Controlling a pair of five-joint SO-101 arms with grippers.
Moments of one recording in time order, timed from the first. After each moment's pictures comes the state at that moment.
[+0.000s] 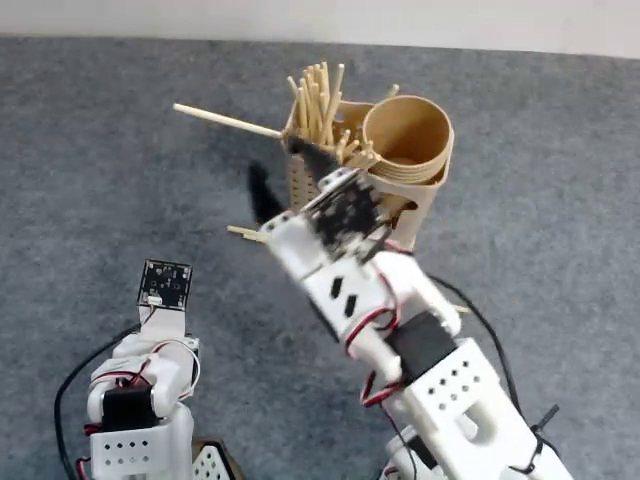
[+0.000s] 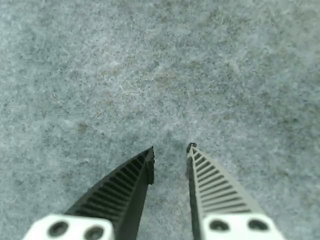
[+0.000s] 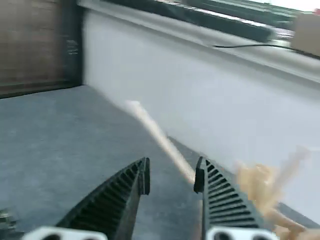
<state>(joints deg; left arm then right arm) -12.6 -104.0 96.0 77.1 -6.7 -42.9 -52.2 44.4 17.5 12.4</state>
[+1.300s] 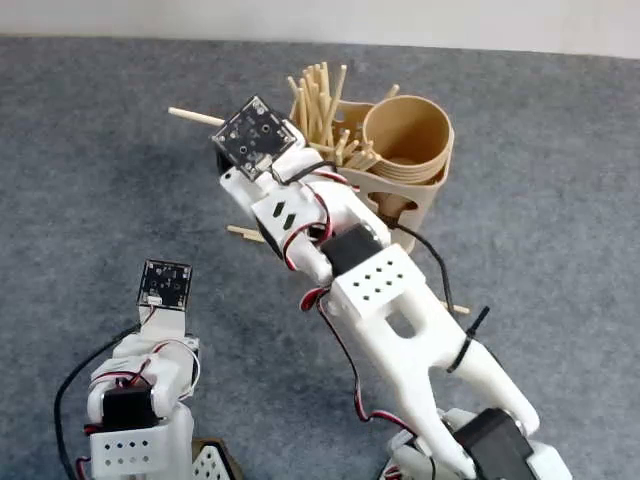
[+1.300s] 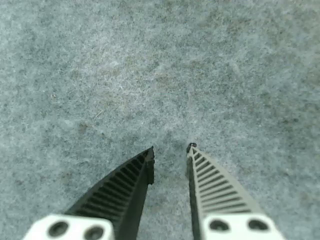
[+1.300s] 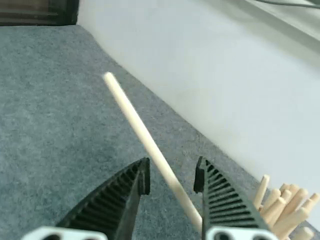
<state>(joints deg) -12.6 -104.0 96.0 77.1 -6.7 -39.1 -17.1 24.2 12.7 21.3</state>
